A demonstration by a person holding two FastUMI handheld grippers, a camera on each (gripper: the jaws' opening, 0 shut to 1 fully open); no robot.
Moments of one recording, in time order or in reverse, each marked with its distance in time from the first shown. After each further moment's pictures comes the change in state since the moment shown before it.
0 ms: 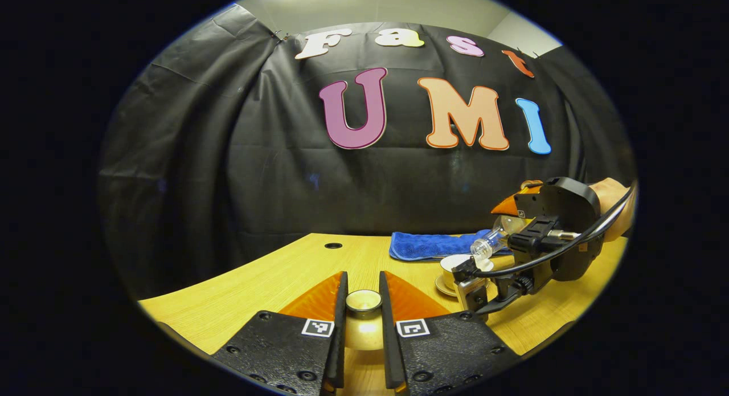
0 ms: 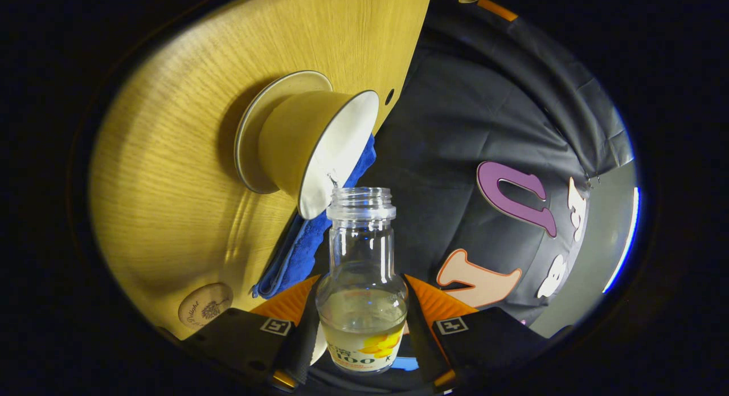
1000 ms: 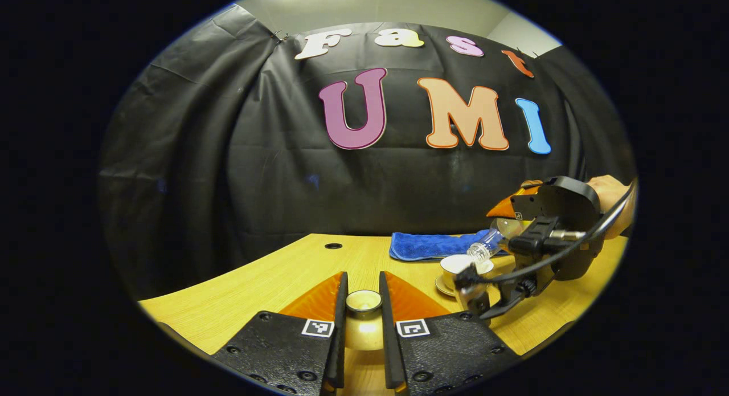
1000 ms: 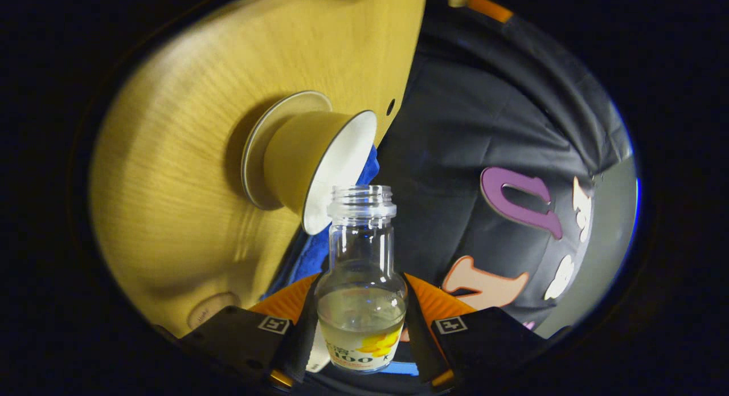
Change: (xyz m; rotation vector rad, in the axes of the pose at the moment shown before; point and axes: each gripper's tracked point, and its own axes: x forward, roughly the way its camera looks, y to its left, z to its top) left arm -0.001 0.001 0.001 0.003 -0.001 0.000; right arm -0.001 0.012 0.006 0.177 -0.053 0.094
